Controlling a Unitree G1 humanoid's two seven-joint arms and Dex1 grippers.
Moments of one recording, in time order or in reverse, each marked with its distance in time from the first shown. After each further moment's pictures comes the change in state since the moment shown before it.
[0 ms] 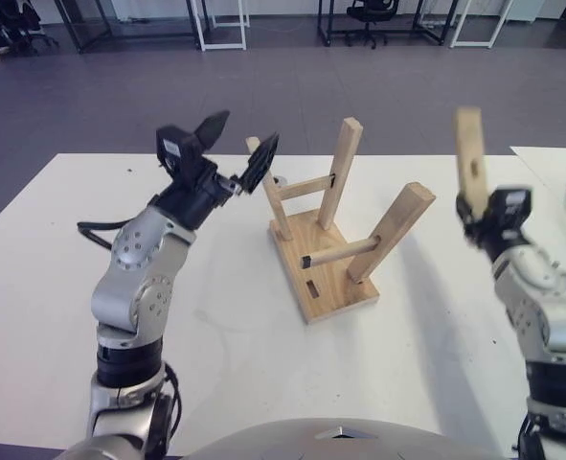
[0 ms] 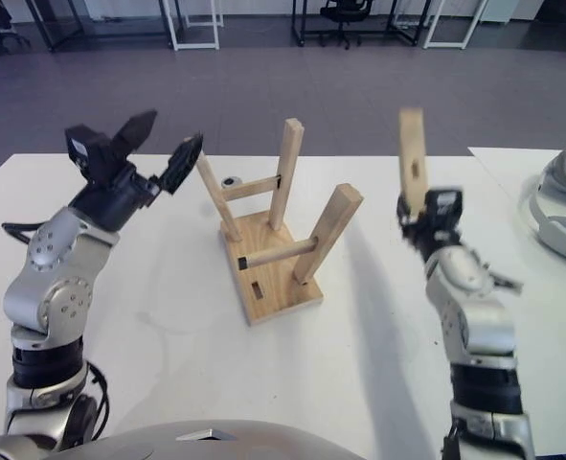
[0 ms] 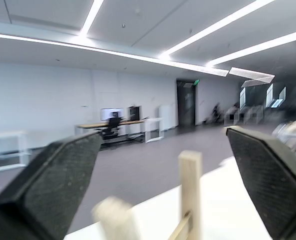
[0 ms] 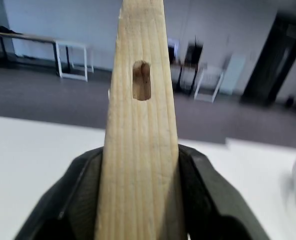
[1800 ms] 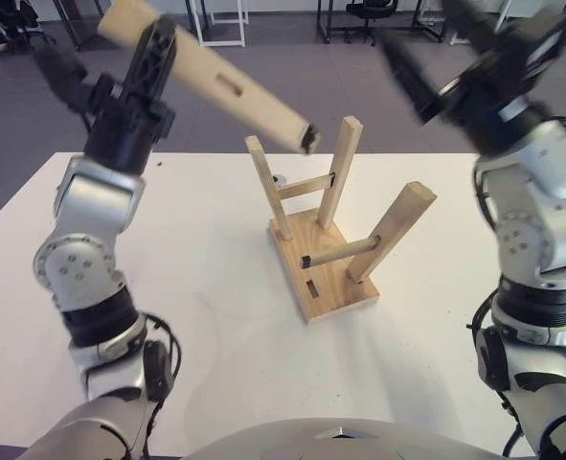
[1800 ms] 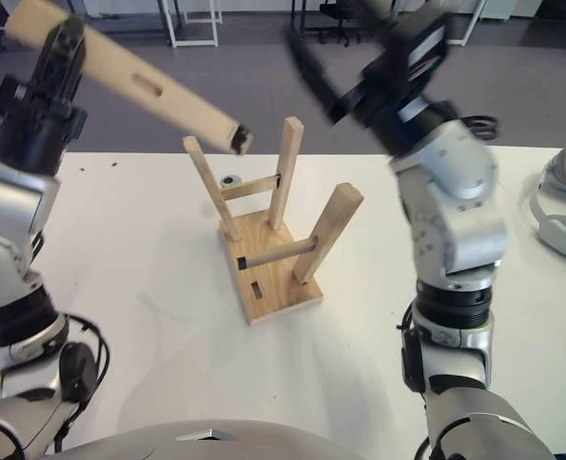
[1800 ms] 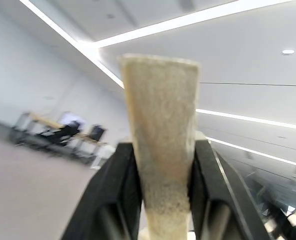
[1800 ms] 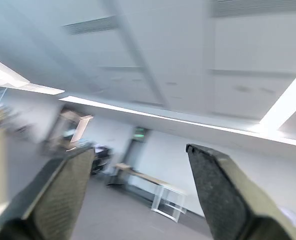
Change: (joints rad) left arm 0.042 0.142 0.357 0.077 -0.666 0.085 0.236; right arm -0.441 0.114 -0.134 -0.076 0.204 0.052 0.252
